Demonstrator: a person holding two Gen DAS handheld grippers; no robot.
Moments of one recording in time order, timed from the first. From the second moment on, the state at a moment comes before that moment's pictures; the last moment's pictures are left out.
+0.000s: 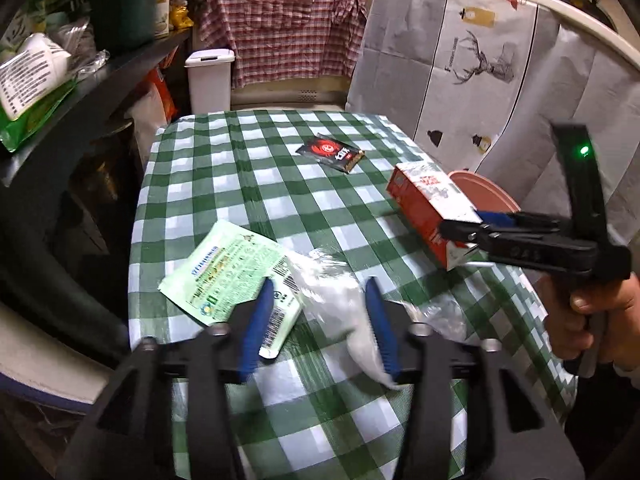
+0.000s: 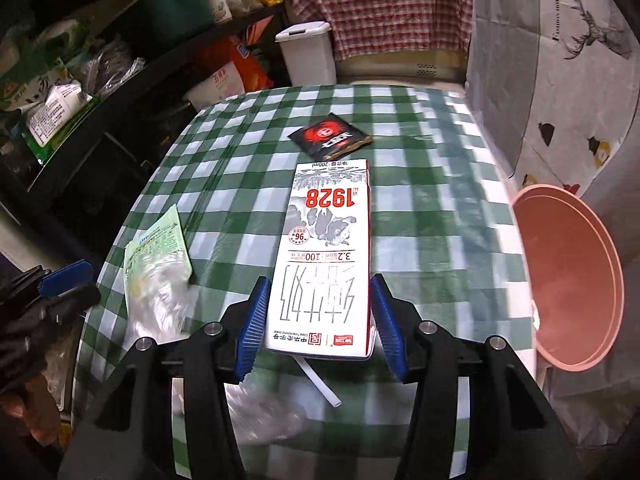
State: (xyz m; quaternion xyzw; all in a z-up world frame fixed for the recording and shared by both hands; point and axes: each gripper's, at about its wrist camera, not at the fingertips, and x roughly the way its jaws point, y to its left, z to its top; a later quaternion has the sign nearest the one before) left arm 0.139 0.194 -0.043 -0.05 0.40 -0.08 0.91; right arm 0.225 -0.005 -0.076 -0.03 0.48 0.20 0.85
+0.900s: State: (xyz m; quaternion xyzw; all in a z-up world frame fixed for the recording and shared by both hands) left arm 0.174 0.156 -0.057 -0.06 0.45 -0.06 0.89; right arm 0.203 -0.066 -0.042 -0.01 0.44 0.24 0.86
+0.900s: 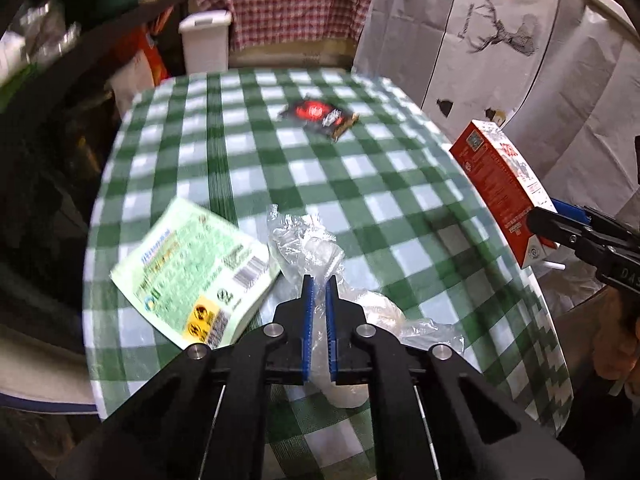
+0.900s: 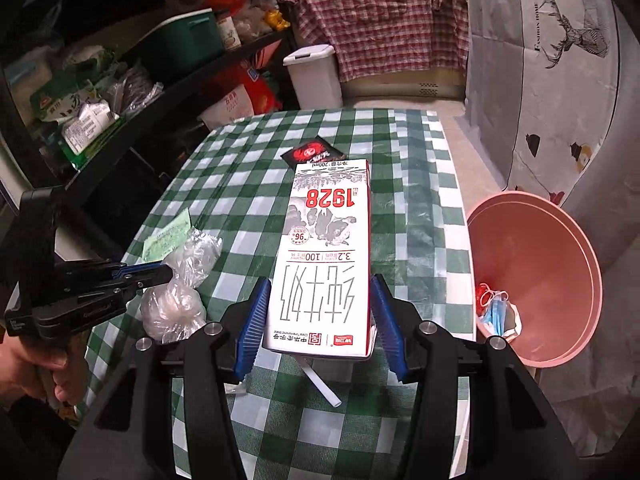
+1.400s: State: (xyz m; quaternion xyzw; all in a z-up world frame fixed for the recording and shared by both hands) left arm 0.168 0.142 0.004 -0.04 0.35 -0.02 0.93; right arm 0.205 -0.117 0.022 -0.02 0.38 0.22 0.90
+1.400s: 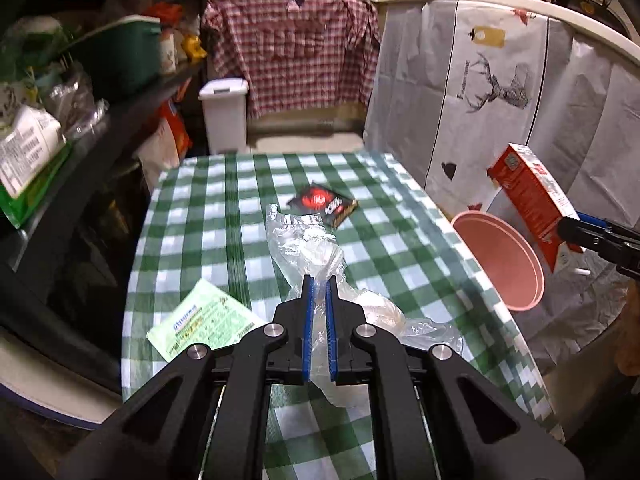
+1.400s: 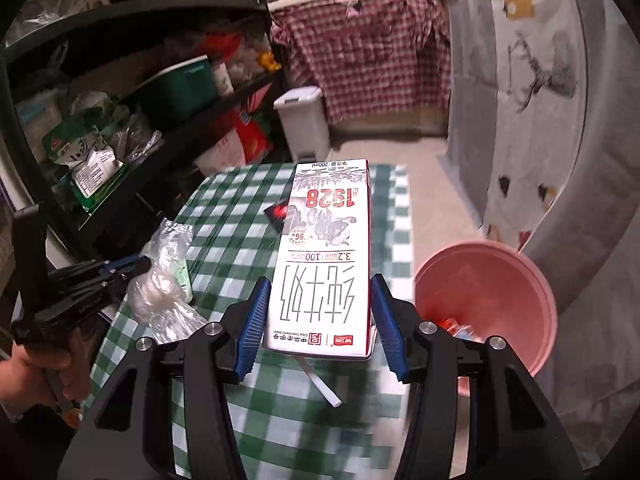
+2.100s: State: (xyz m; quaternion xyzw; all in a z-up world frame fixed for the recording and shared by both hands) left arm 0.183 0.088 0.030 -0.03 0.31 -0.01 0.95; right arm 0.202 -0.149 0.016 -0.02 0.34 0.18 0.92
